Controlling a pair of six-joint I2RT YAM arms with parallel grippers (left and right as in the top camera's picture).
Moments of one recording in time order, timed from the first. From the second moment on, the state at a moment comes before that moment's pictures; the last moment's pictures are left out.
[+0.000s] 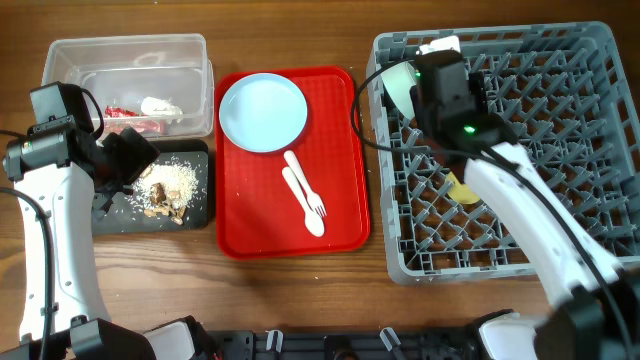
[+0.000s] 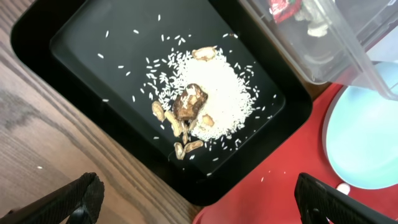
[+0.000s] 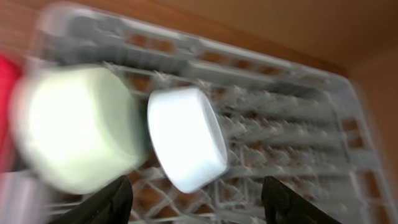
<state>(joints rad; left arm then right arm) 0.32 1.44 1.27 -1.15 -0.01 -0.54 0.34 1.50 1.19 -0.48 0.44 -0.06</state>
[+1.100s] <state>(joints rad) 0.32 1.44 1.27 -1.15 0.02 -0.54 0.77 1.90 1.19 -0.57 -0.01 0.04</state>
